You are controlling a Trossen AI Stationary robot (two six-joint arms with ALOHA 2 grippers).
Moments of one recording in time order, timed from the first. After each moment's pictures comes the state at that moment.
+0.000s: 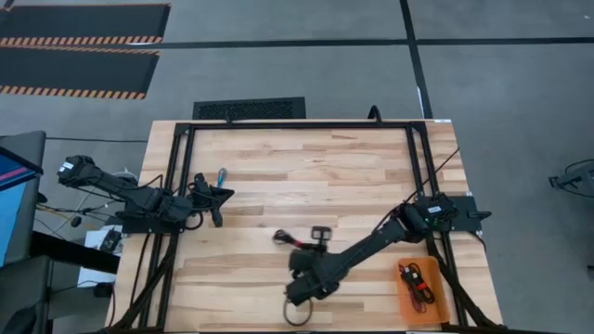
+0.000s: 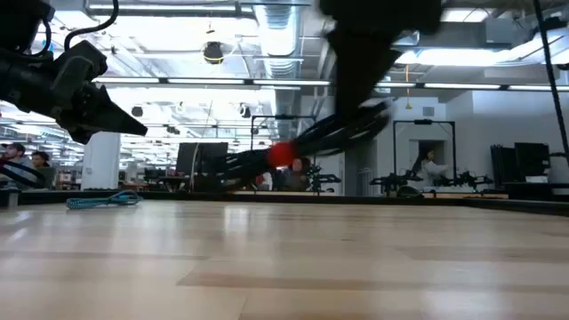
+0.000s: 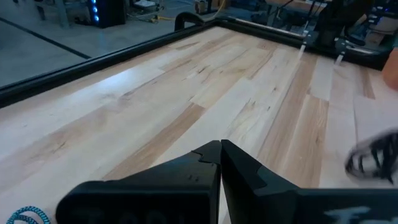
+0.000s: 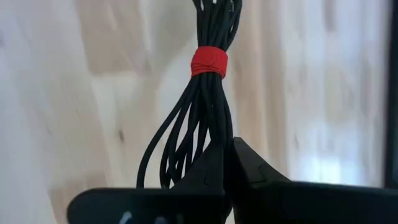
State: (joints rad) left arm -0.34 0.43 0.04 -0.03 -0.77 -0.45; right arm 0.51 2.36 2.15 -1.48 0.58 0.64
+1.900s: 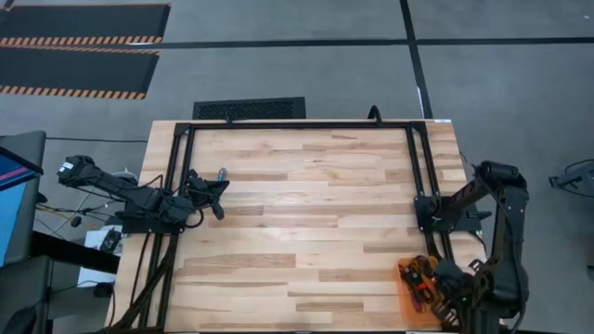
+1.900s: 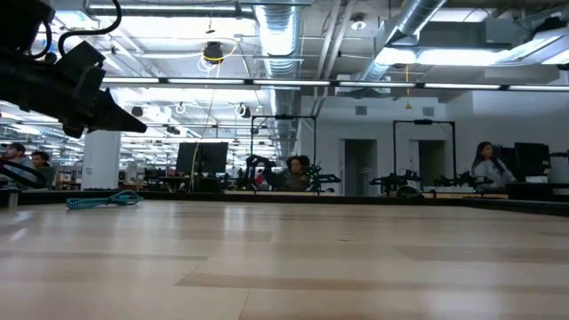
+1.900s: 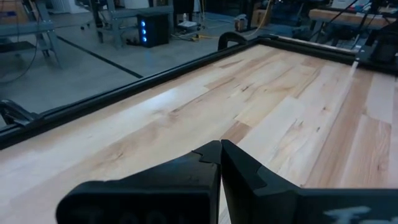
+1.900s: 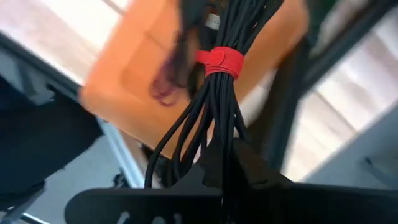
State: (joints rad) left arm -0.34 0.43 0.04 -0.04 -0.97 -0.43; right arm 1.30 1.55 1.39 -1.35 -0.05 2.20
